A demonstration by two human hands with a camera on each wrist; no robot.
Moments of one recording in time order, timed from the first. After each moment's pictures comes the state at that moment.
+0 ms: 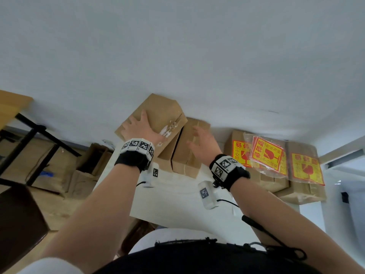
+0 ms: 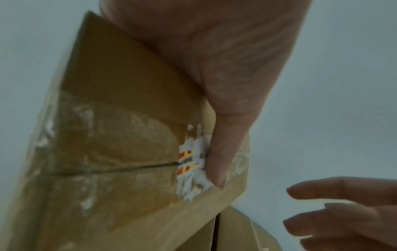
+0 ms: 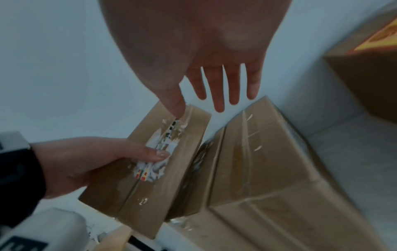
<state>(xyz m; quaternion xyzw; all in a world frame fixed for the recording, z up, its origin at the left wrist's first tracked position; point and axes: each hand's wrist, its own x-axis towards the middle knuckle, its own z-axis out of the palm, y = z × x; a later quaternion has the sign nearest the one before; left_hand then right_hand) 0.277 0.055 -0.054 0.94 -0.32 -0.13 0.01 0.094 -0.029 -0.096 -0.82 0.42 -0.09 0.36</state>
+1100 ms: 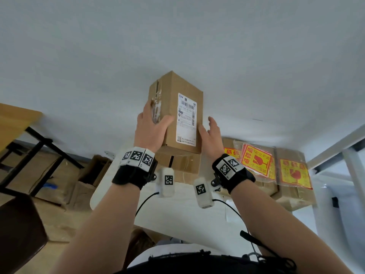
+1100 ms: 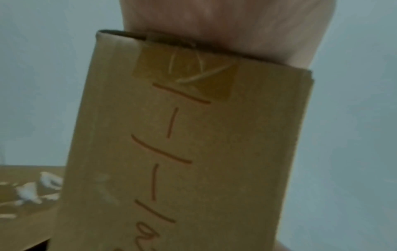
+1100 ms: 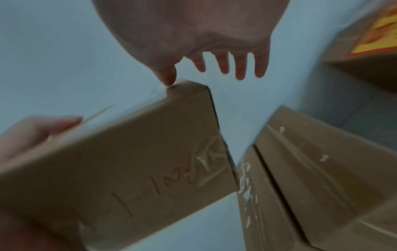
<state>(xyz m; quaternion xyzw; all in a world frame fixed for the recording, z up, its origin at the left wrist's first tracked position) 0.210 0.062 0.017 0.79 -0.32 -0.21 0.48 0.061 -0.036 -0.035 -0.65 0.45 -0.29 0.53</state>
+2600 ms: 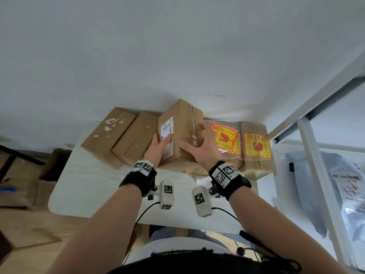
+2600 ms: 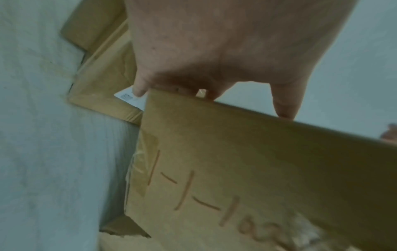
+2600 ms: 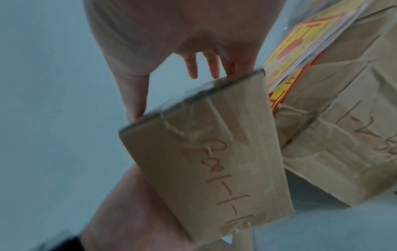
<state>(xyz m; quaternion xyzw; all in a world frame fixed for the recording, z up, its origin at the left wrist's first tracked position) 0.118 0.018 -0.138 0.68 -0.20 -0.52 0.48 -0.049 -0.036 -0.093 -0.67 0.53 -0.27 0.45</state>
